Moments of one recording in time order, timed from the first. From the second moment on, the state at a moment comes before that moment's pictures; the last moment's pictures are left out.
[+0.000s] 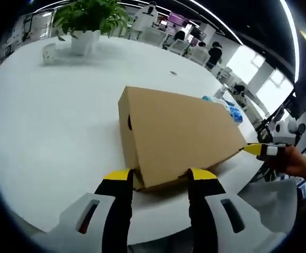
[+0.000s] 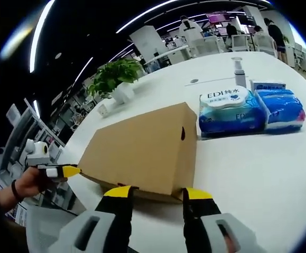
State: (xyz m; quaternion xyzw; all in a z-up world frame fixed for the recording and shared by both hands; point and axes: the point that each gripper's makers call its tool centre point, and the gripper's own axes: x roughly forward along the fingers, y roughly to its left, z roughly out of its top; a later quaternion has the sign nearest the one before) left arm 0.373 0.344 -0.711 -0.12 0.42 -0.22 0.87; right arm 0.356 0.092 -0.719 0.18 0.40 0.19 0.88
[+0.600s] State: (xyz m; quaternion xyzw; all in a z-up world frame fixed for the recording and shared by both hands) left arm 0.435 0.352 -0.705 -0.10 0.42 -0.22 0.88; right arm 0.420 0.108 -0.717 0.18 0.41 0.18 0.88
